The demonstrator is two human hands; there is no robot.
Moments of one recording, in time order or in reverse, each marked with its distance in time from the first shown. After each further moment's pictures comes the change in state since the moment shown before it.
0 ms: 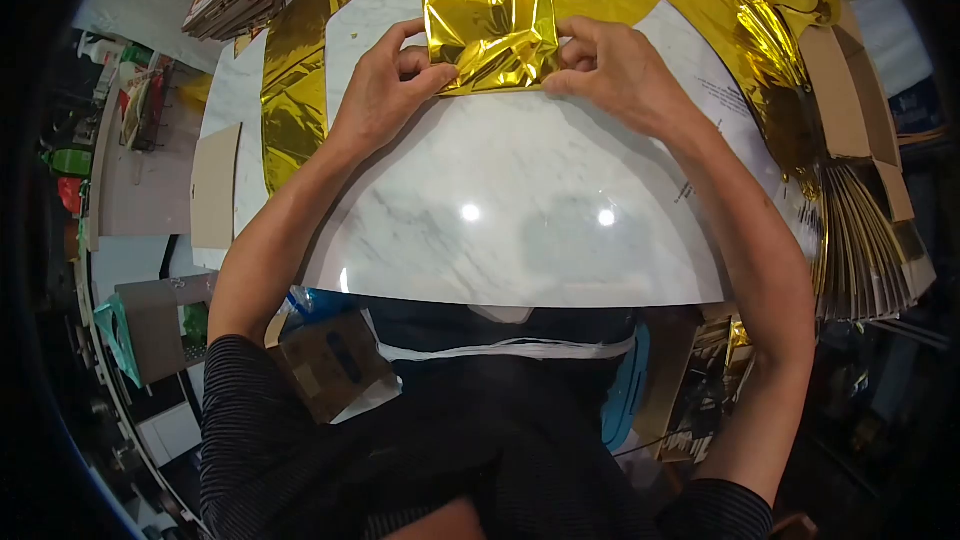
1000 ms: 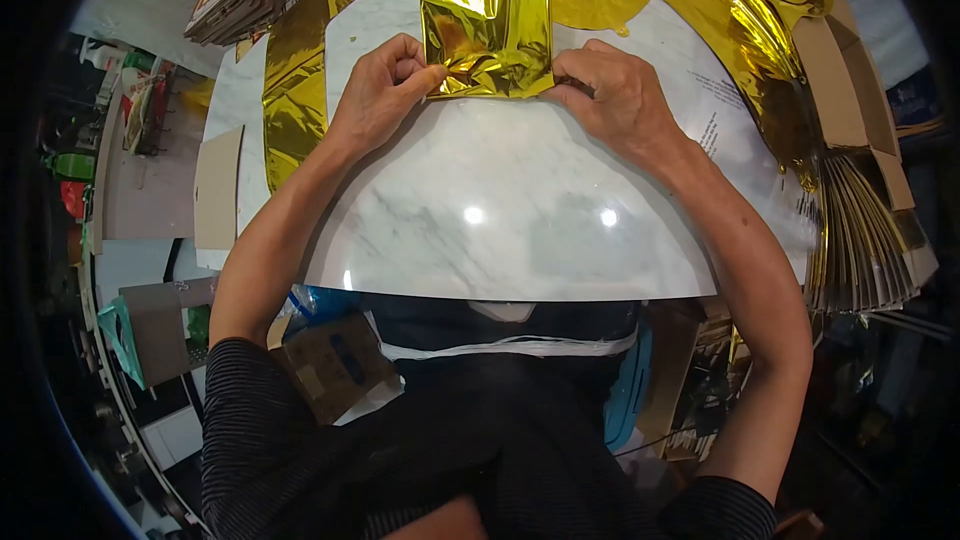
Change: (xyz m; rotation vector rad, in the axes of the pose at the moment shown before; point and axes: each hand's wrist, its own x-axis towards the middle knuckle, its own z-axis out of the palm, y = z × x) left_hand 0.001 -0.009 -0.003 -0.030 -0.039 -0.030; right_hand -0.024 0.020 0.021 -0.295 0.261 -0.500
